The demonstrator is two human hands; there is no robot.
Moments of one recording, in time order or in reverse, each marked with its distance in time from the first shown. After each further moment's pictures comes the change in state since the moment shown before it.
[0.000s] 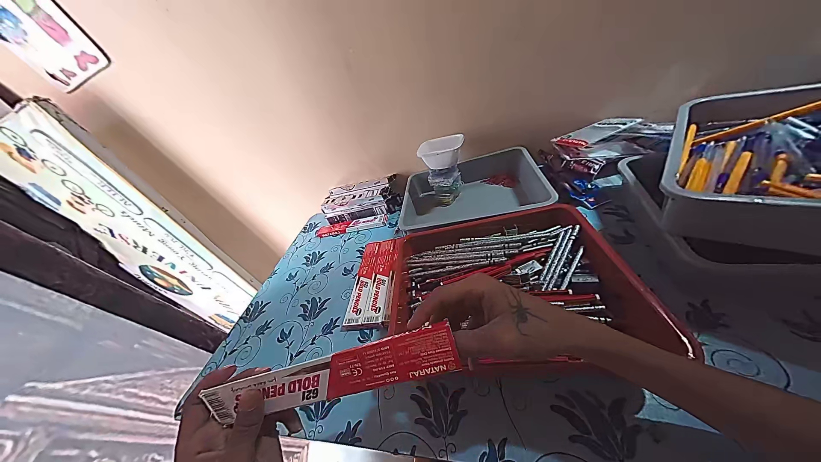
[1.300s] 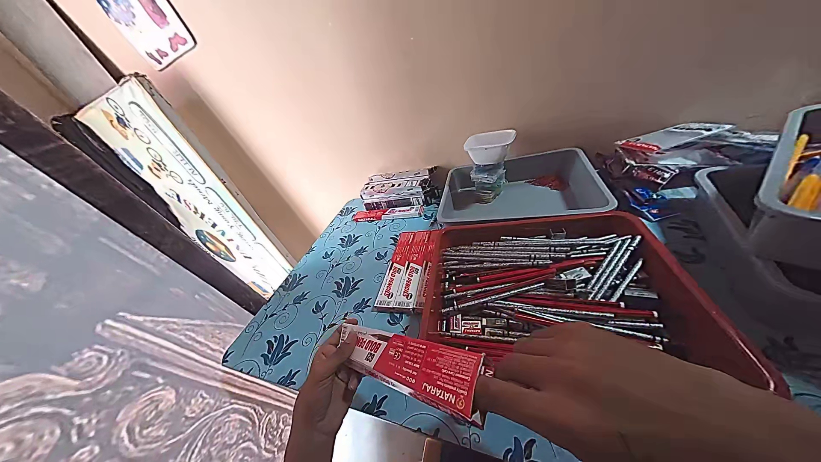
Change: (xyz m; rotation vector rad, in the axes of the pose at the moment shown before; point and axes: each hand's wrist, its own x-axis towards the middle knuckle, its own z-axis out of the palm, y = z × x) left_hand 0.002 -0.031 0.009 -0.369 -0.034 -0.713; right_hand -0.022 -0.038 0.034 -1.300 -0.145 -0.524
